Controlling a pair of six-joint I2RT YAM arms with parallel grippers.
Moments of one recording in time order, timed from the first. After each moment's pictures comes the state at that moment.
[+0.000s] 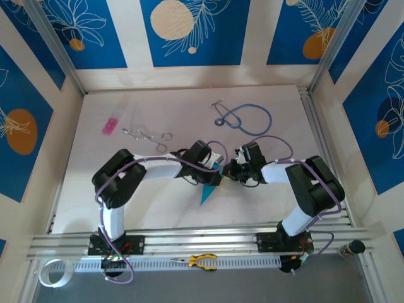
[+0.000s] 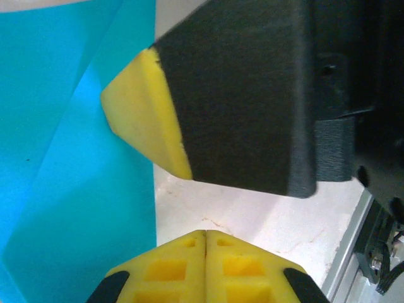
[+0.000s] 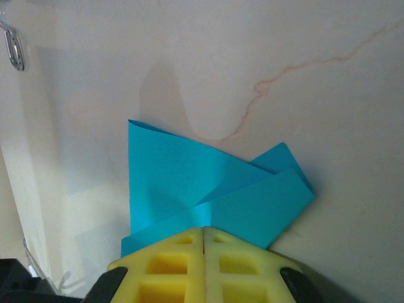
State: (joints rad) left arm -0.84 1.91 1.09 -0.16 0.54 -0.47; right arm 0.39 1.62 0.57 0.12 -0.51 0.79
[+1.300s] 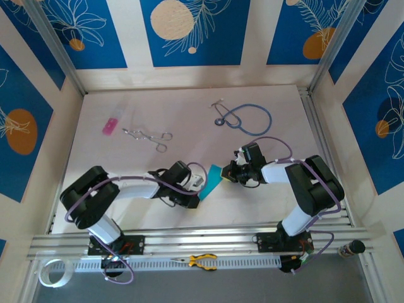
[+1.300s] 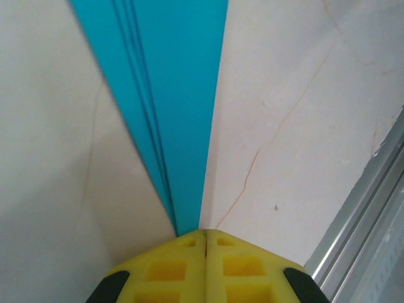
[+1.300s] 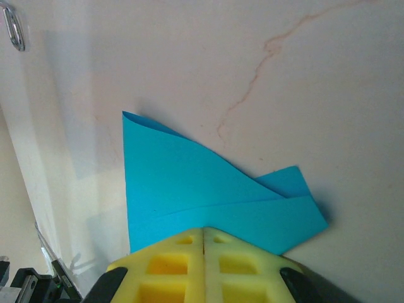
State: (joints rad) left arm -0.86 1.59 0.67 -0.19 0.51 -0.45; right arm 0.38 1.63 0.57 0.10 -0.57 0.79
